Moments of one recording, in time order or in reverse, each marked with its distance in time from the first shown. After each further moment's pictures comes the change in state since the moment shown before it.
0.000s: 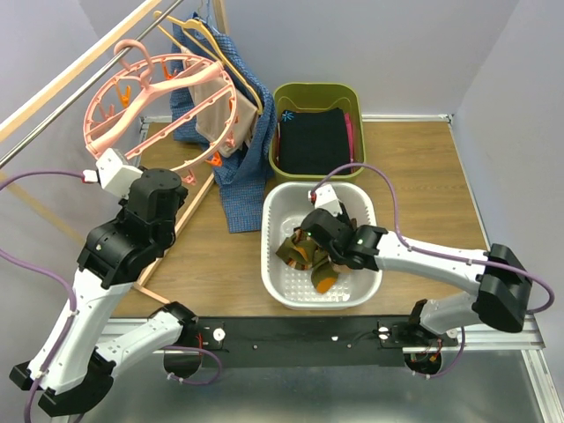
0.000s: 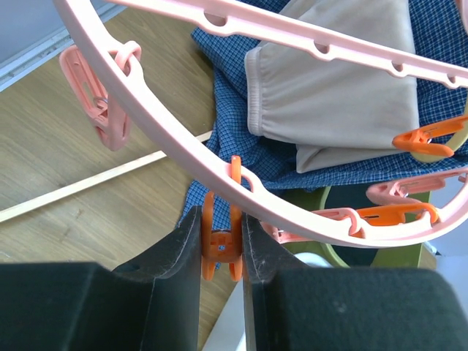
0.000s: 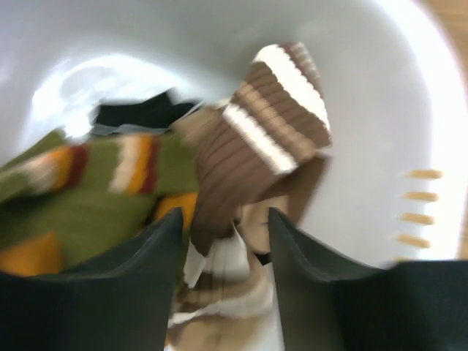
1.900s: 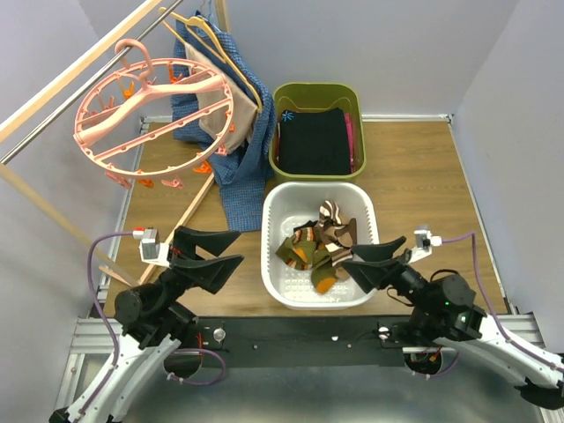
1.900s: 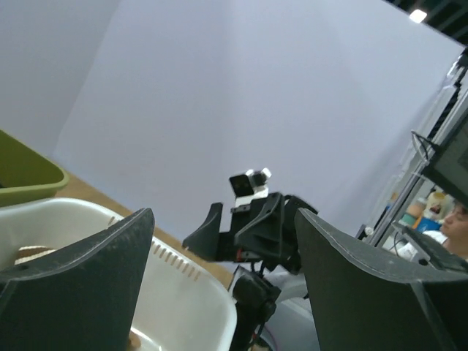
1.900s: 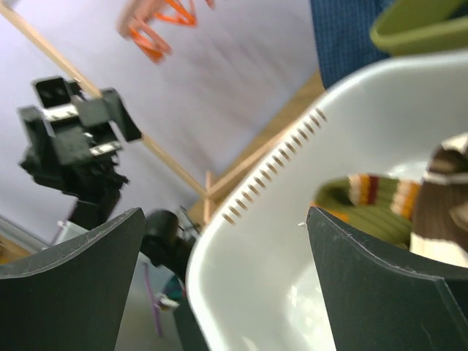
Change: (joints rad) left arm -0.003 -0.850 -1.127 1.431 1.171 0.166; right arm 0.000 -1.365 -0.735 0.541 -0.581 0.301
